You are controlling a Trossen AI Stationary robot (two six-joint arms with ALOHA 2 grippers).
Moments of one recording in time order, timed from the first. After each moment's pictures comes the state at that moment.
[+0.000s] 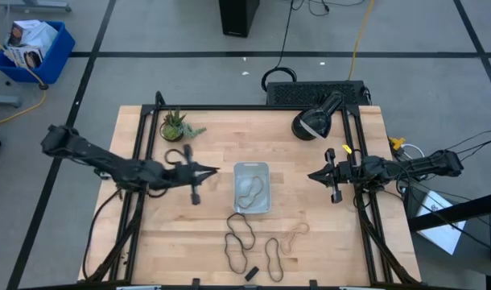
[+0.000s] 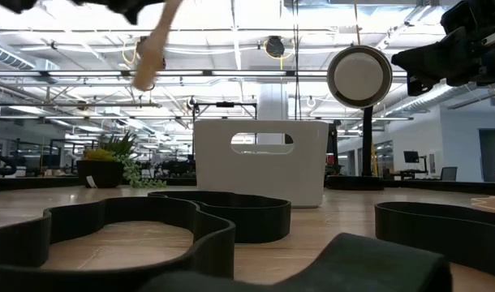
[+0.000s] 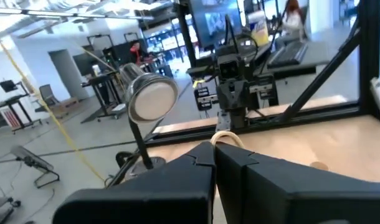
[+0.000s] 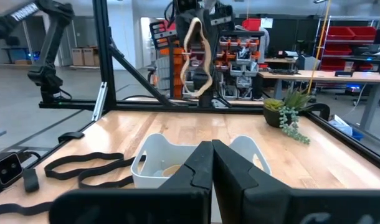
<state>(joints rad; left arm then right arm) -0.31 1.05 0.54 0.53 -0.49 0.27 0.14 0.24 0.02 0.27 0.08 -0.01</state>
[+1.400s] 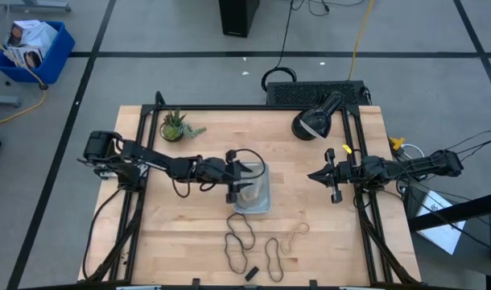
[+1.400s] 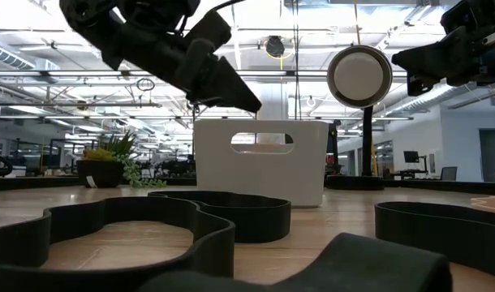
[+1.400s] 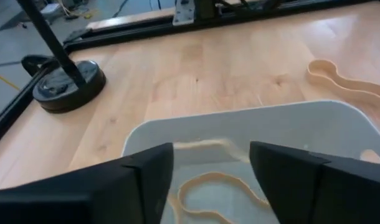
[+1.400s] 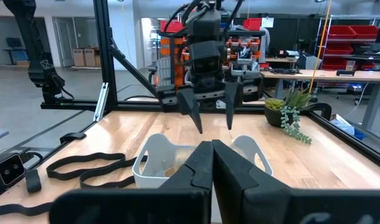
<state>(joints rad) -0.06 1.64 0.79 0.41 -0.12 0.12 0.14 0.24 0.02 0.27 0.08 0.00</state>
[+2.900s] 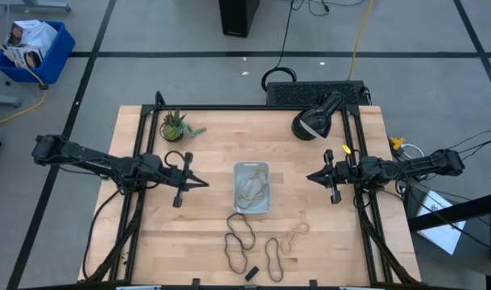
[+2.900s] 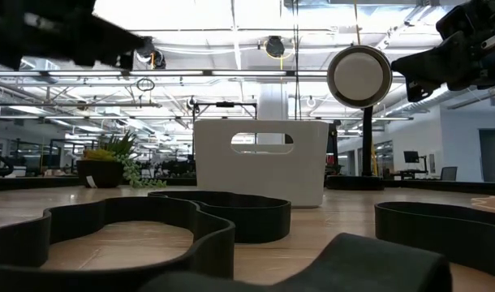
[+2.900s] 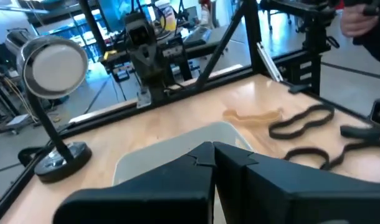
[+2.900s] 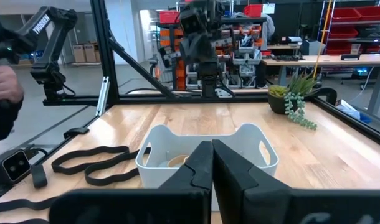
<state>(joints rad) -0.13 0.83 0.22 0.51 0.08 0.27 0.14 0.27 0.02 0.26 0.08 0.04</state>
